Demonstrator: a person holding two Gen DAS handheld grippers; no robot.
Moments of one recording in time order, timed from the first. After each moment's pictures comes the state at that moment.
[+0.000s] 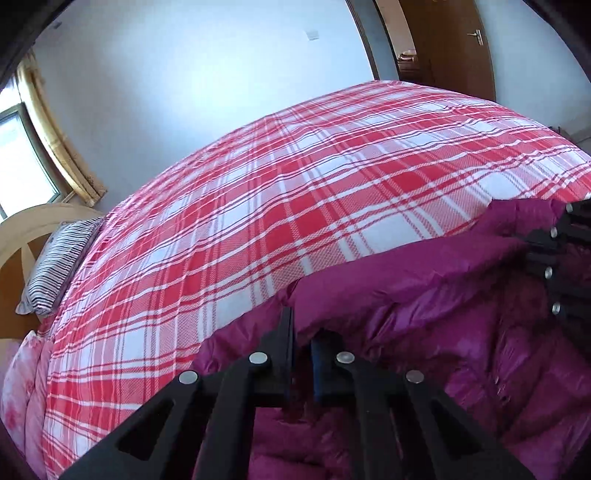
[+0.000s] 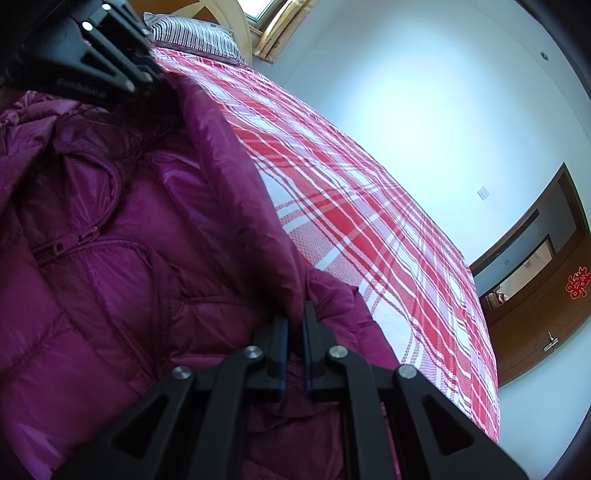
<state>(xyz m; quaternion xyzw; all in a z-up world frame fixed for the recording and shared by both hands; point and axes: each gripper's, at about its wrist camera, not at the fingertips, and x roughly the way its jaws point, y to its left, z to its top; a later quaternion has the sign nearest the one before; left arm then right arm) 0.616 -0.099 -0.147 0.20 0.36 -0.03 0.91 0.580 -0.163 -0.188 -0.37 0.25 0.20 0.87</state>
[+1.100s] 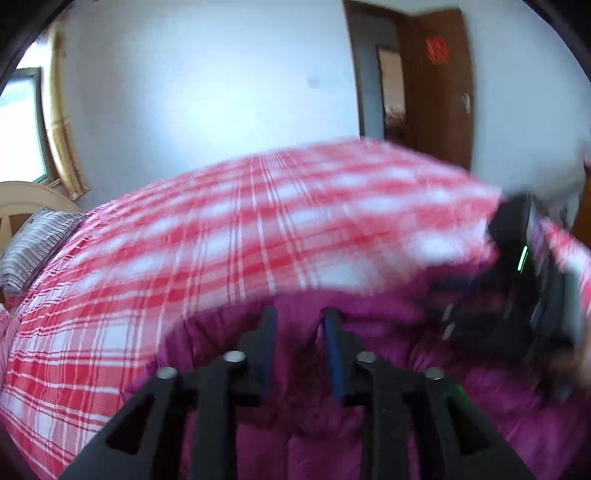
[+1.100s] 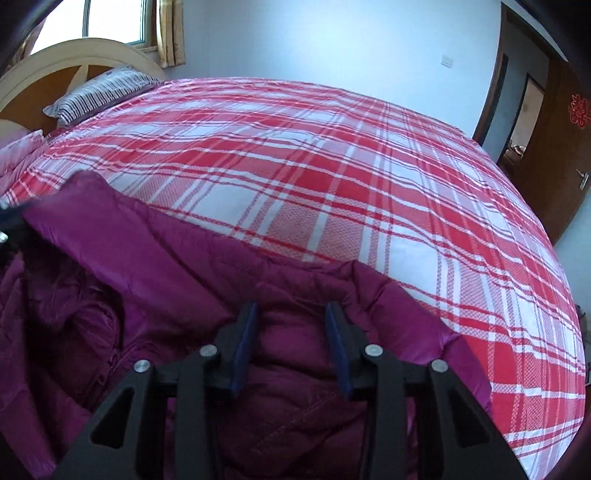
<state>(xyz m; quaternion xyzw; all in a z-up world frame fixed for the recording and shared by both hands) 0.565 -0.093 -0.091 0.09 0.29 -0.10 0.95 0.604 -0.179 -0.161 -0.11 0.39 0.15 0.90</state>
